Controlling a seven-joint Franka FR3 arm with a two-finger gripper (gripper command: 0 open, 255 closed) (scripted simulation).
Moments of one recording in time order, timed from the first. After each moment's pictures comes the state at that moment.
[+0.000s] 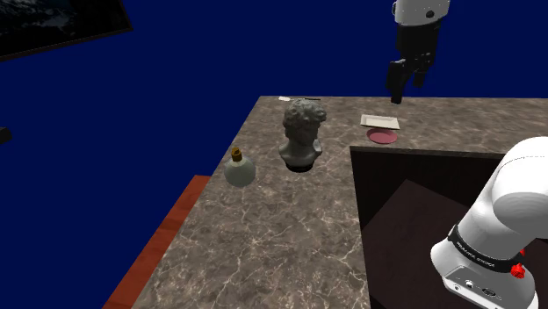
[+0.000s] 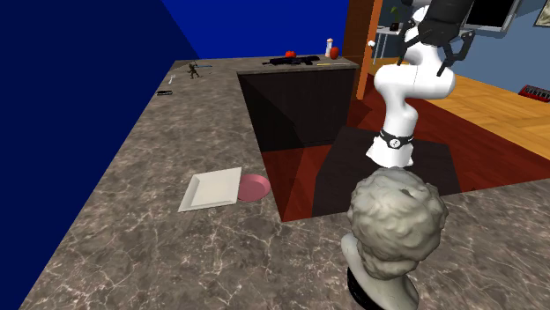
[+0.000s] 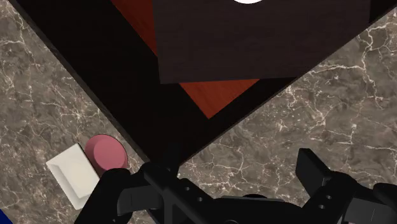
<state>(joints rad) 0.02 -0.81 0.03 -2.36 -0.12 1.46 0.14</state>
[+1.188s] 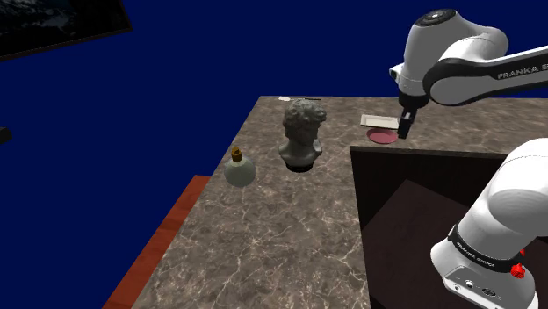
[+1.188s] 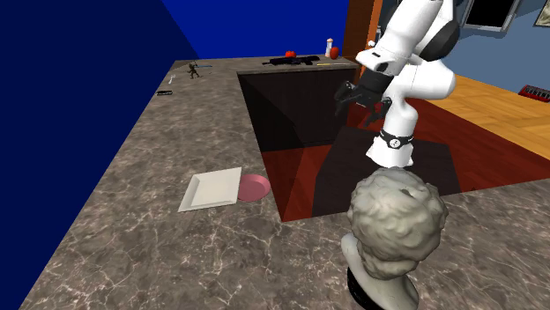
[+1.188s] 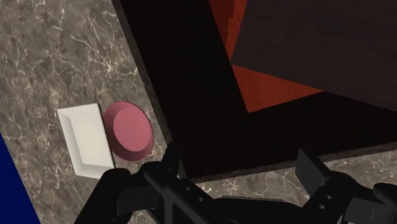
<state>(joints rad) -0.05 -0.86 -0.23 -2.84 -0.56 2.04 -0.19</state>
